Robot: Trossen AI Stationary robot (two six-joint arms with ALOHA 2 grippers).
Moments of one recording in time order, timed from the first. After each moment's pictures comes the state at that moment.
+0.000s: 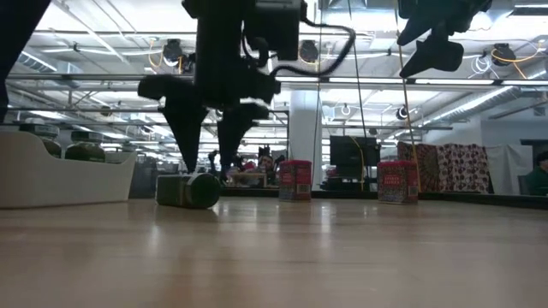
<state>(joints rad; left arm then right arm) -0.06 1.99 1.53 -1.13 -0.08 0.49 0.00 0.96 0.93 -0.72 0.05 0.59</state>
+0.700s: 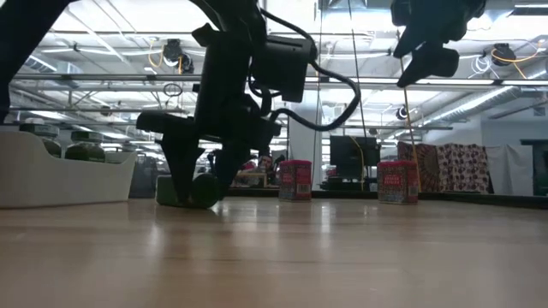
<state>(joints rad) -0.05 2.11 1.53 -1.12 -0.08 0.51 0.00 1.03 0.93 -0.72 0.05 0.58</state>
